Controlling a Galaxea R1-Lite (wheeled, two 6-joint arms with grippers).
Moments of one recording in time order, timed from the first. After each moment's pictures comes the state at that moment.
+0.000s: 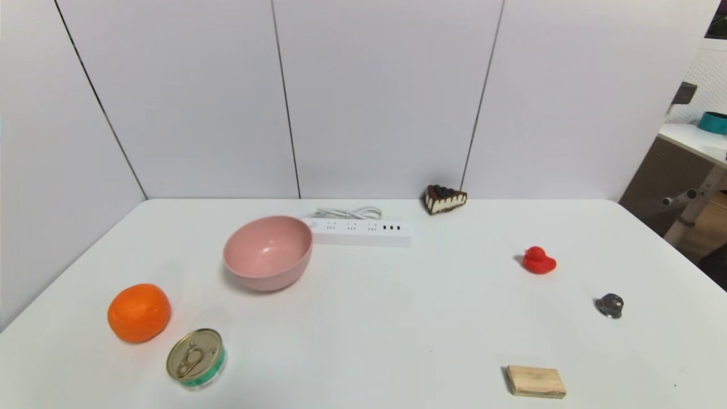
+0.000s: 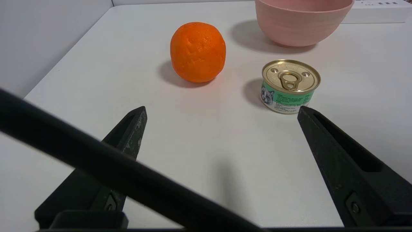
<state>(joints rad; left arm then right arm) -0.01 0.00 0.00 0.00 0.00 0.00 0.01 0.00 0.00 -0.03 0.01 -0.01</state>
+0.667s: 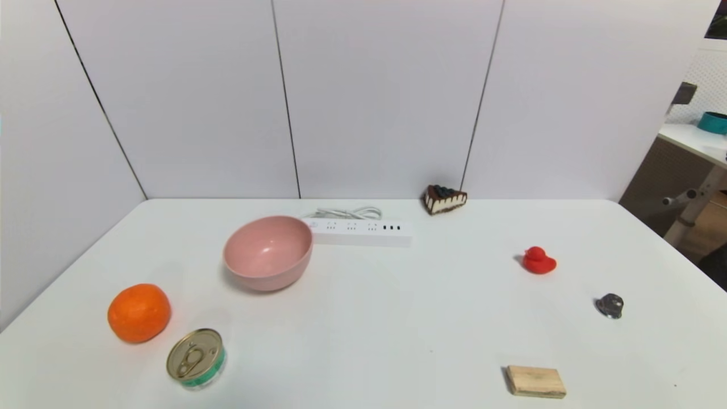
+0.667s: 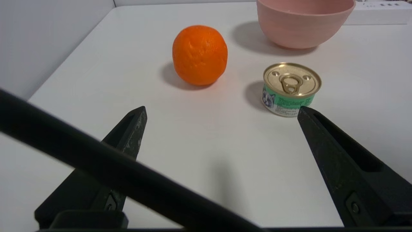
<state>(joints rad) -0.01 0.03 -0.03 0.00 0.00 0.01 0.01 0.00 0.00 -0.03 0.01 -0.01</state>
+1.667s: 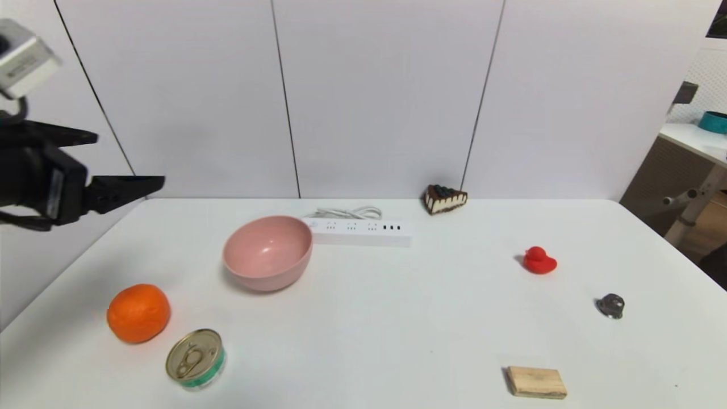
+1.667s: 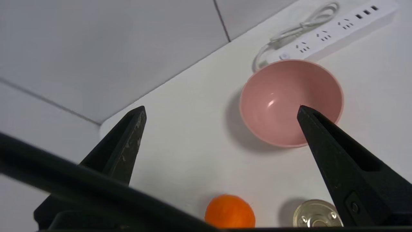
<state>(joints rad) -0.13 1.27 -1.18 0.22 -0.13 0.44 0.01 0.00 0.00 -0.03 0.01 -0.01</state>
